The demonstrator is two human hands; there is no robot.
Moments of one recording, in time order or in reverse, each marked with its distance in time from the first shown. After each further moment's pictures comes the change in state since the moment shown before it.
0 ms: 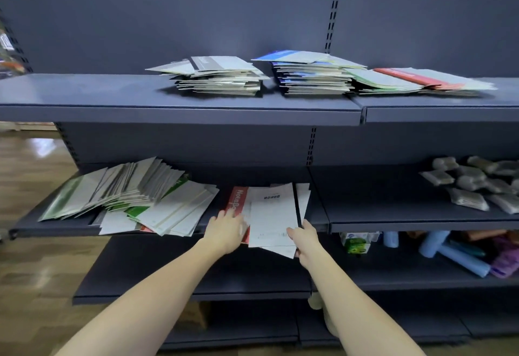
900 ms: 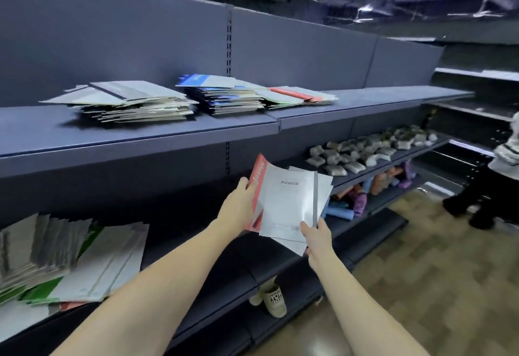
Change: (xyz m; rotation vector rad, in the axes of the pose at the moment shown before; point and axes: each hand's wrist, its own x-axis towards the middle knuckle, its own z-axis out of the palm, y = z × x) left_hand 0.005 0.102 -0.101 -0.378 0.199 0.615; right_hand -0.107 0.005 -0.060 0.339 0.629 -0.329
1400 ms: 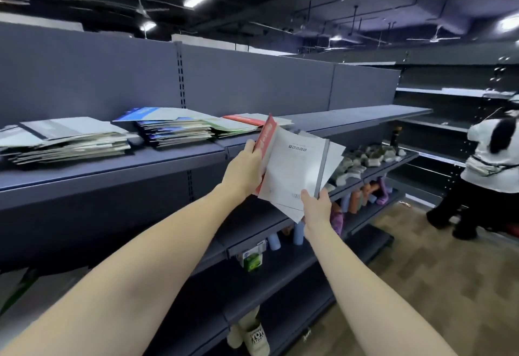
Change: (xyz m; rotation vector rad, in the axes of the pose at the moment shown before) left_hand 0.124 0.146 -0.046 0.042 0.259 0.211; right_hand 0.070 -0.134 -0.054 0.199 0.096 -0.301
